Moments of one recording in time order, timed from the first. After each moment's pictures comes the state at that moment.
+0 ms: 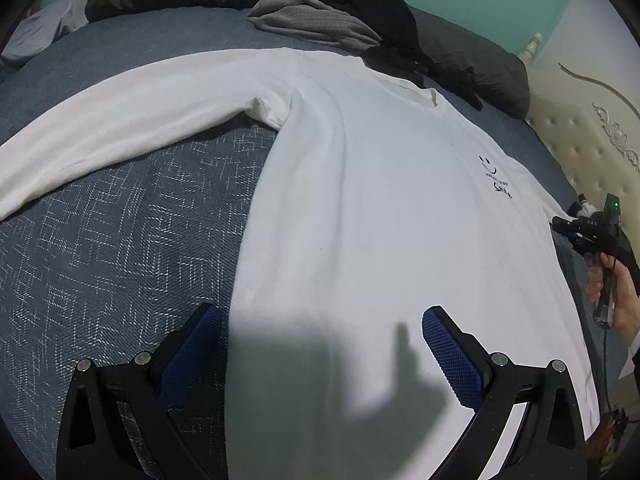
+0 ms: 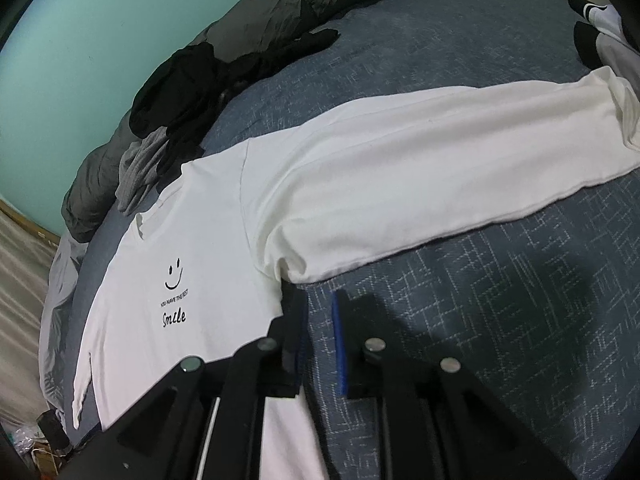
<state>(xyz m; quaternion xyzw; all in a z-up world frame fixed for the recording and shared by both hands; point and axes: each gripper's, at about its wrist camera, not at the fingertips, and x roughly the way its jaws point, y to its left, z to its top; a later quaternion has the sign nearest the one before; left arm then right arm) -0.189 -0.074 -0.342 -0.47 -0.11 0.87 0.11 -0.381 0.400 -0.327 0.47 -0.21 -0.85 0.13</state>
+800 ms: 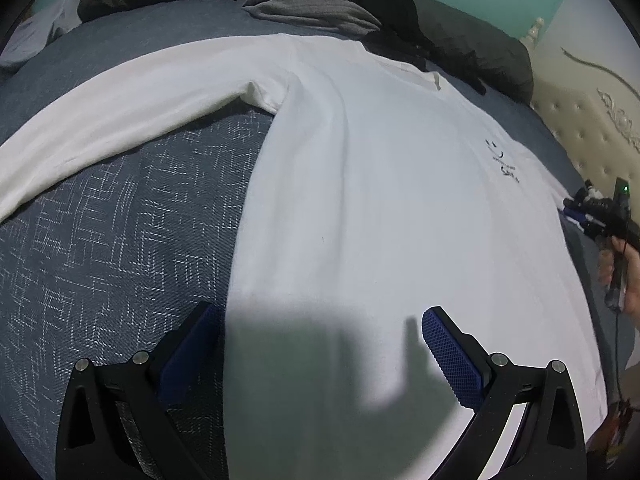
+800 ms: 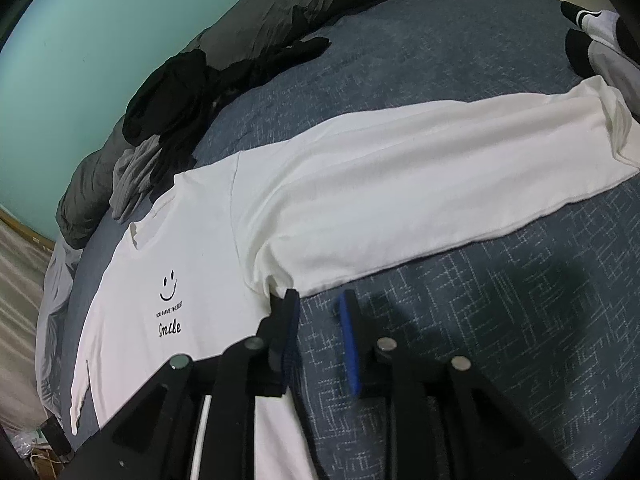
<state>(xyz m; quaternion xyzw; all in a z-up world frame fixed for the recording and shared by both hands) -0.193 -0.069 -0.349 -0.49 -0.09 0.86 0.11 -0.385 0.409 -0.318 0.47 -0.21 -0.85 0.11</state>
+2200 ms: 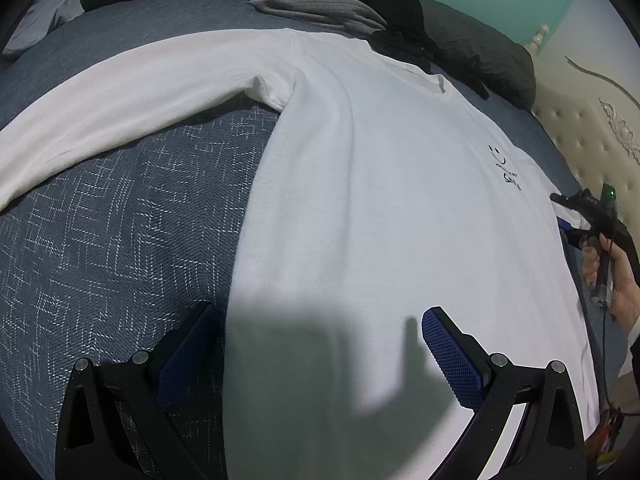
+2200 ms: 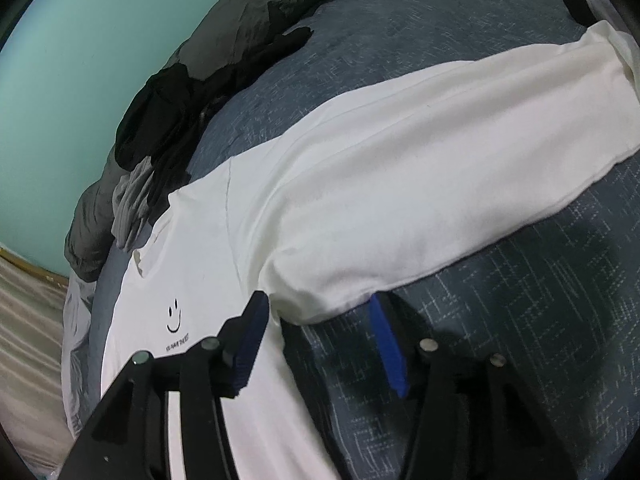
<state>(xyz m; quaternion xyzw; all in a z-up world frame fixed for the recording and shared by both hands) -0.202 -0.072 -0.358 -0.49 -0.11 0.85 0.12 -0.407 0.398 -0.343 0.47 -0.29 -0.83 0.10</state>
